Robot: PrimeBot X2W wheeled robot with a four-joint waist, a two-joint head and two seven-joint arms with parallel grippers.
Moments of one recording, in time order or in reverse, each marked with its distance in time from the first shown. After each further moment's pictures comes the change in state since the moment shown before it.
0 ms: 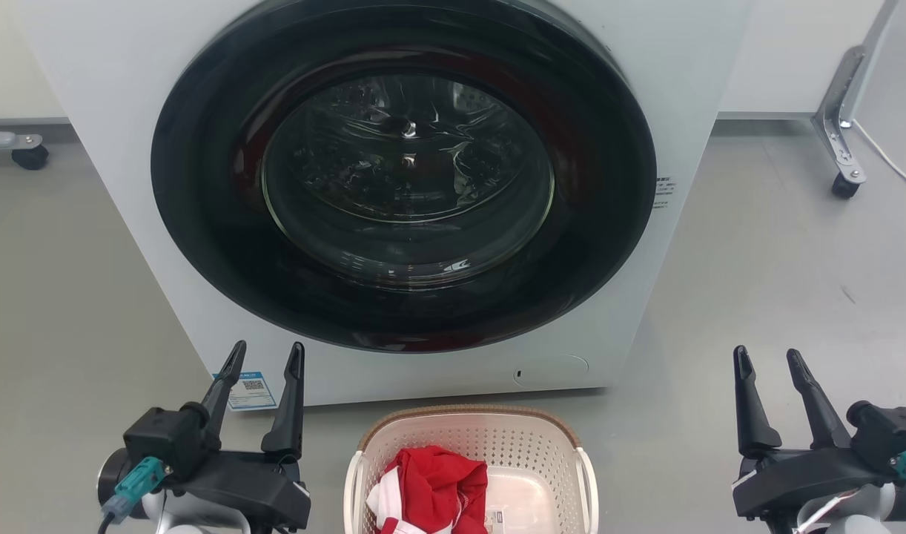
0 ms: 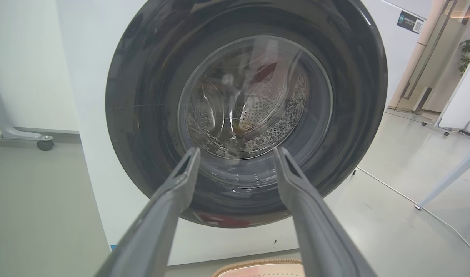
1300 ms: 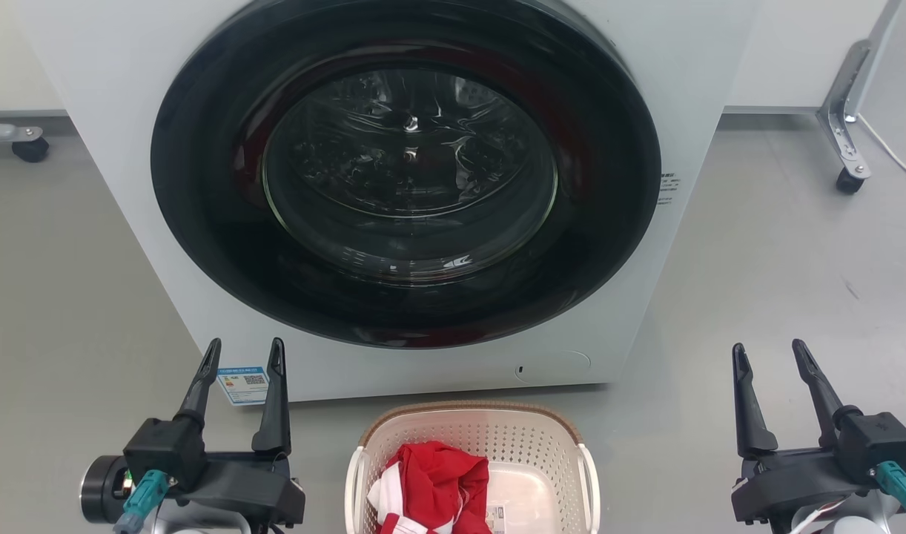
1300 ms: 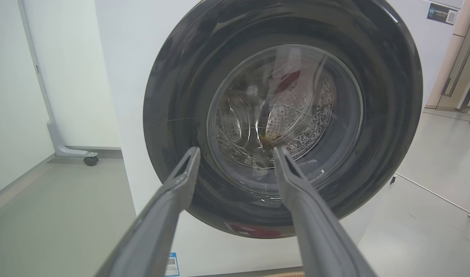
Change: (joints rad) left arm 0.022 -0.049 0.066 0.004 0.157 0.066 -0.042; right arm 0.003 -0.016 0.014 -0.008 -0.210 -0.051 -0.062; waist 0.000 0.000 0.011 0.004
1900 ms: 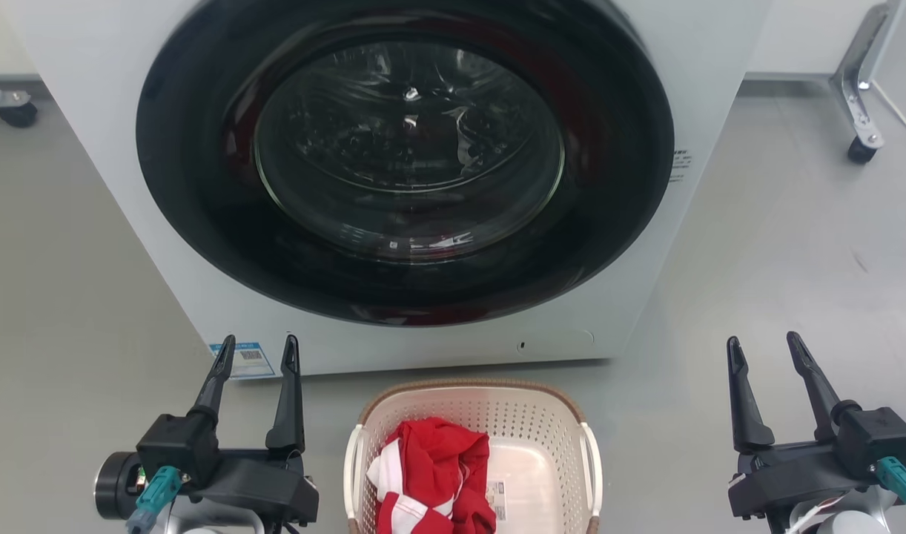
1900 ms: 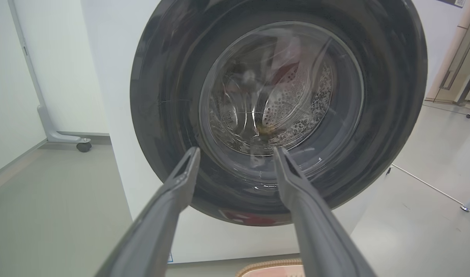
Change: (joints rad) left arm 0.004 -0.026 -0.001 -0.027 0.014 0.000 0.027; right arm -0.006 0.006 -0.001 -0.016 0.000 0.019 0.000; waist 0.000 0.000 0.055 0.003
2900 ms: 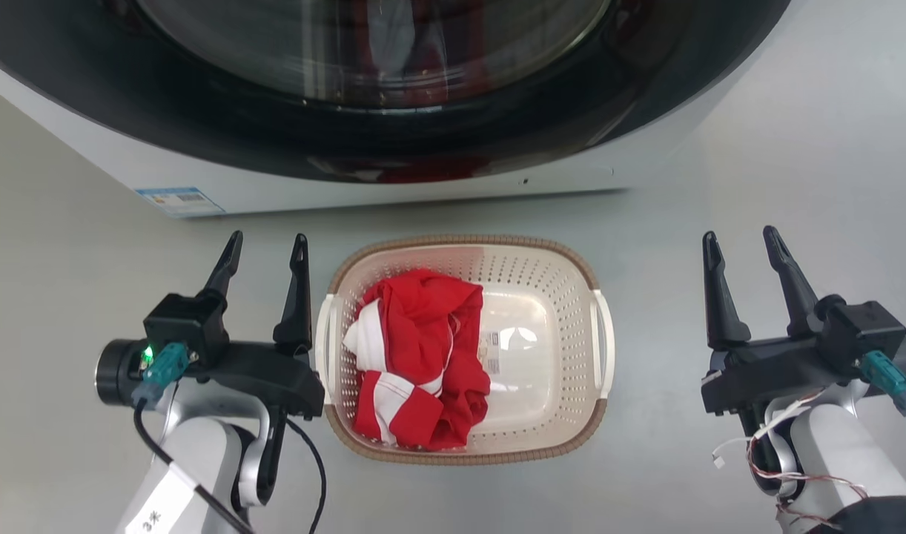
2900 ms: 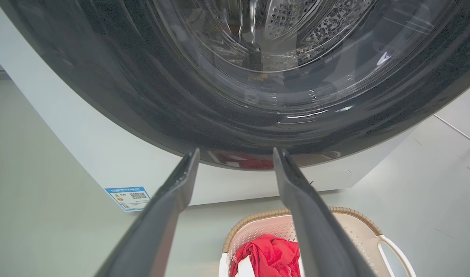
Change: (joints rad) left arm -0.252 -0.015 -0.017 0.112 0.008 -0.020 0.080; right arm -0.255 0.046 0.019 0.108 0.025 0.047 0.000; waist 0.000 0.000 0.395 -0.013
